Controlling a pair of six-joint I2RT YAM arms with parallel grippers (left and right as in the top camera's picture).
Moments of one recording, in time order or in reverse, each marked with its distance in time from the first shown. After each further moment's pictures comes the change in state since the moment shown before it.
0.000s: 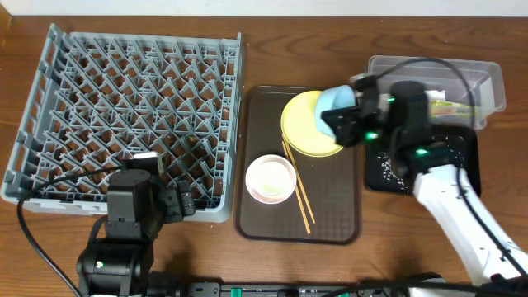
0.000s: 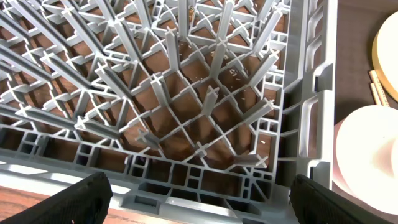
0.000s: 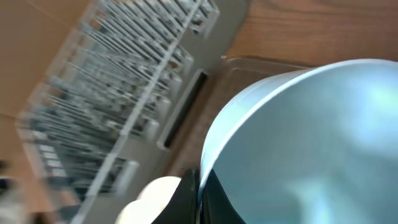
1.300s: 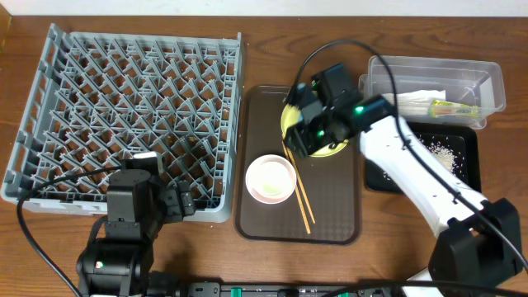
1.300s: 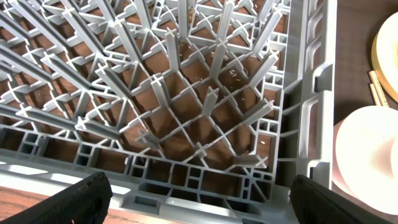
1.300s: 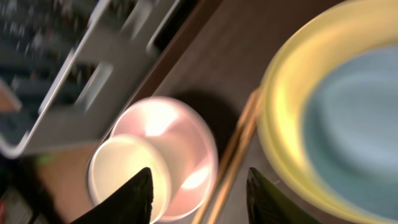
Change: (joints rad) left arm 0.000 0.000 0.002 0.000 0.000 0.000; right arm 0.261 0.323 0.436 -0.643 0.187 -0.305
